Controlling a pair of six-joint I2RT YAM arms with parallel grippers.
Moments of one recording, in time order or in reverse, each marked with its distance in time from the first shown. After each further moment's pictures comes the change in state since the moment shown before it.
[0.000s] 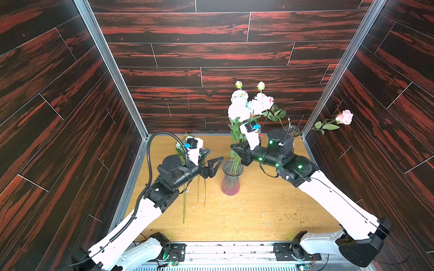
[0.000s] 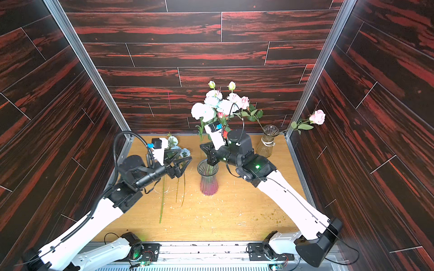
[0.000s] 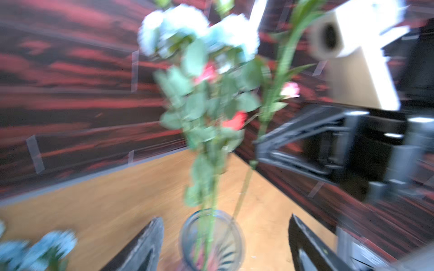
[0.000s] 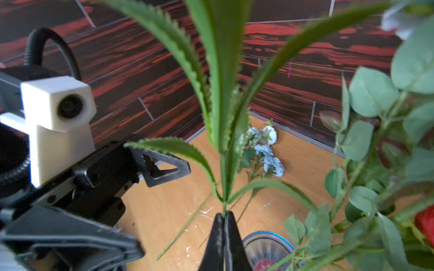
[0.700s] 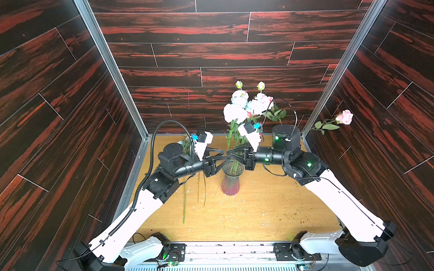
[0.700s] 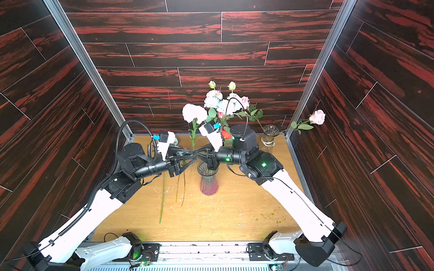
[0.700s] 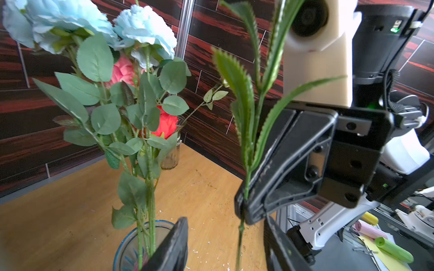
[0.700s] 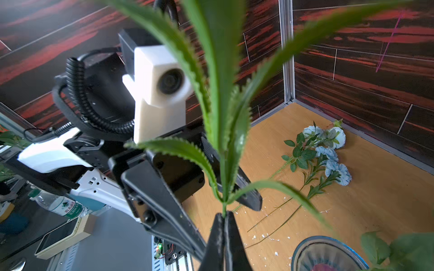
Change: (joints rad) left arm -0.001 0.110 0.192 -0.127 0.262 -0.017; right arm 0.006 -0.008 0.089 -0.104 -0.287 0.016
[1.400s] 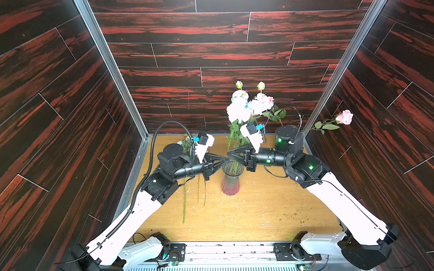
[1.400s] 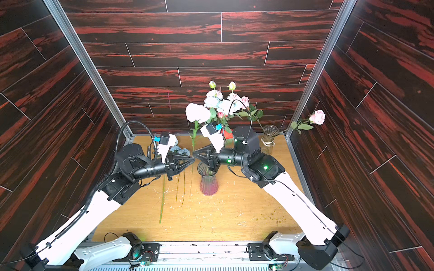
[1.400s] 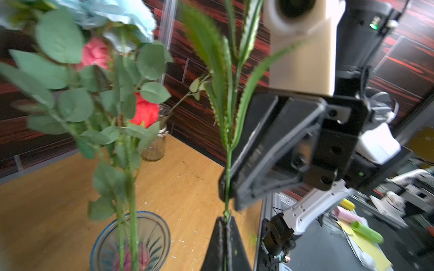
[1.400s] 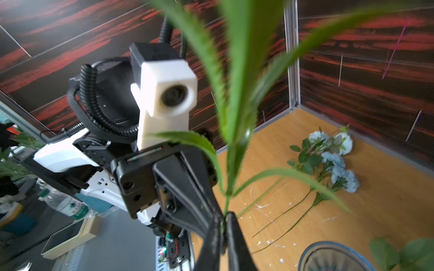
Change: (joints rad) left arm -0.008 -0.031 0.011 -0.088 0.001 -0.010; right arm 0.003 -0.042 -0.081 0.070 -0.019 0.021
